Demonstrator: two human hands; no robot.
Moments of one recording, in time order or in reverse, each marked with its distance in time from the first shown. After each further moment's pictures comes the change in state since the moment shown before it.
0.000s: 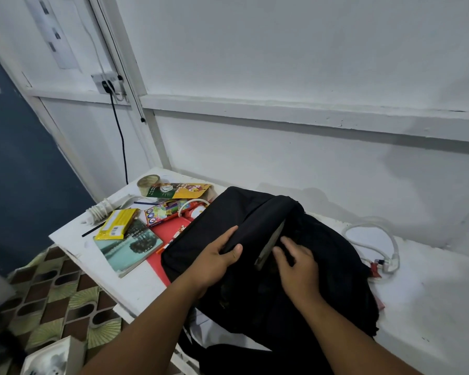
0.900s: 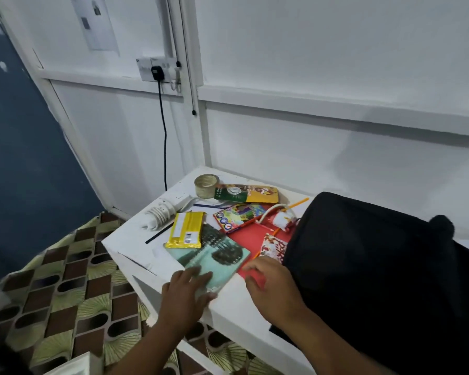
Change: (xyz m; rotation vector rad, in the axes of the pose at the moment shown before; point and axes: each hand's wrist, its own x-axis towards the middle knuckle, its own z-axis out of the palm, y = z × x) left_hand -0.003 -0.195 -0.312 1.003 0.306 0.157; right_hand -0.081 -0.157 0.264 -0.177 -0.398 -0.256
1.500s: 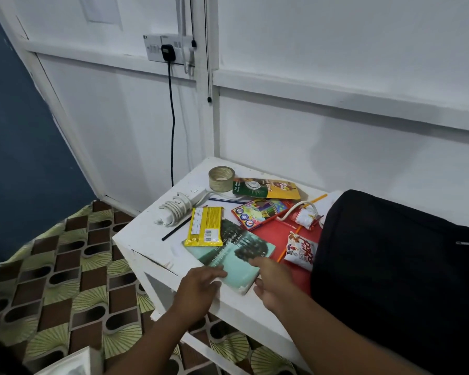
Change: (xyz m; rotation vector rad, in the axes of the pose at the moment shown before) left_hand 0.025 -0.051 -0.004 -0.657 -0.025 0.009; right_hand 0.061 -0.034 0.084 0.916 0.215 1.136
